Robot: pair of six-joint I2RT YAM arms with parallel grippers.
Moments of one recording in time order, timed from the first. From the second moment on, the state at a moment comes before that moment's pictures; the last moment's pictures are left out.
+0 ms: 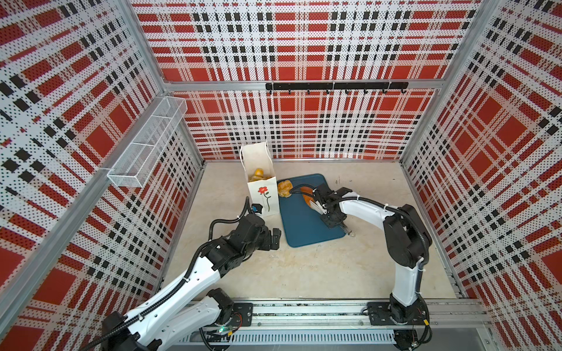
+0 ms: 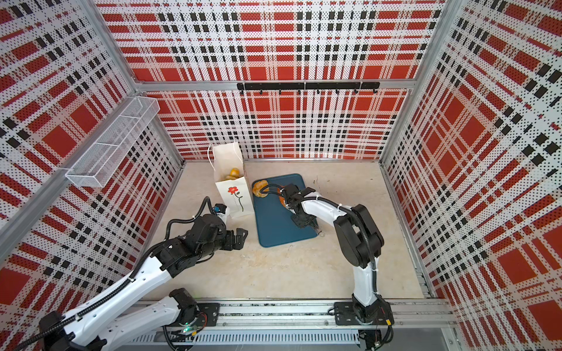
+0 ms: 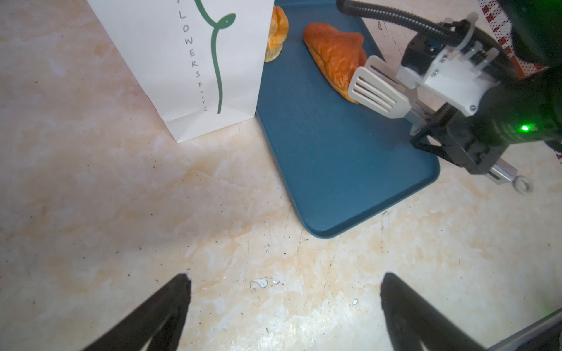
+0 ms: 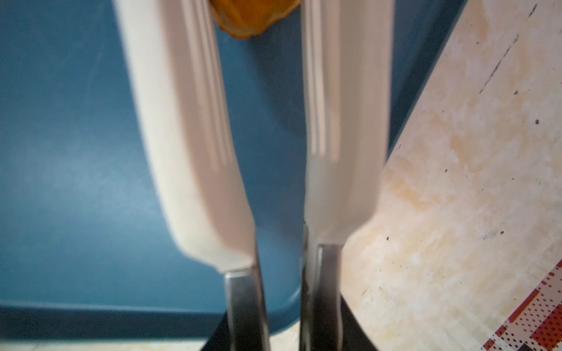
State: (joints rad) left arm -0.68 0.90 0.74 -0.62 -0.16 -0.49; right arm 0.62 1.90 1.39 -0.89 0.30 -0.08
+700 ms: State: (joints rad) left arm -0.70 0.93 0.74 -0.62 -0.16 -0.49; right arm 0.63 1.84 1.33 -0.89 0.27 0.09
